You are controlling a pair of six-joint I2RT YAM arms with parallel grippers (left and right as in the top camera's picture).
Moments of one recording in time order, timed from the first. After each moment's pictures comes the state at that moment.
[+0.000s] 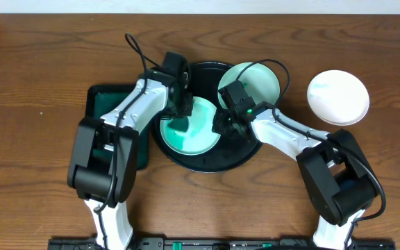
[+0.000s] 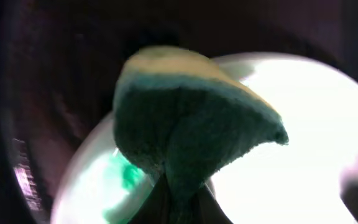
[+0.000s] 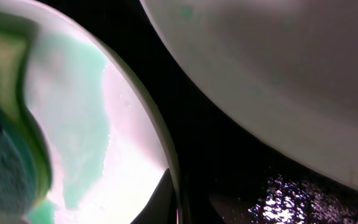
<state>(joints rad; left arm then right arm) -0.31 2.00 1.37 -0.76 0.15 -0.24 0.57 1.95 1.16 -0.37 -0.17 0.79</state>
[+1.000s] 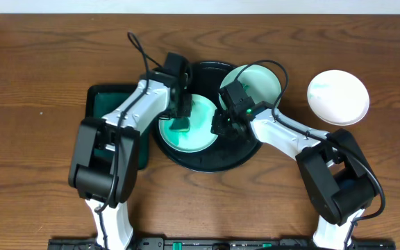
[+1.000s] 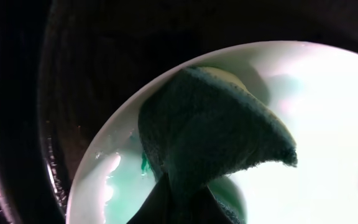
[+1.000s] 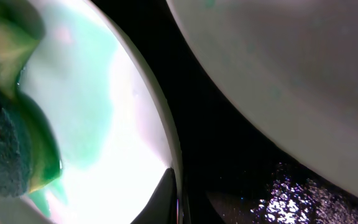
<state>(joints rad) -0.31 2.00 1.37 -0.73 0.02 -0.22 0.57 1.96 1.16 -0.38 -0.19 0.78</state>
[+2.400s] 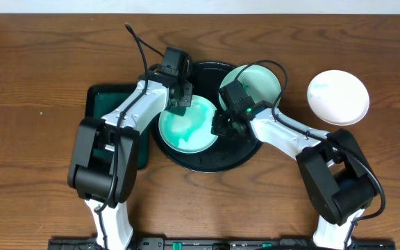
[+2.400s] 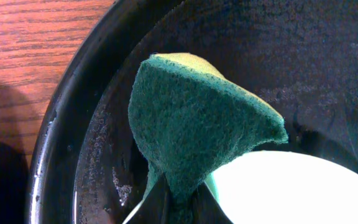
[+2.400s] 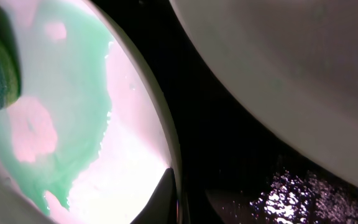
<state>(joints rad) -0.31 2.00 1.36 -0.54 -0.02 -0.17 0.57 1.96 1.17 -0.41 -0.21 0.77</state>
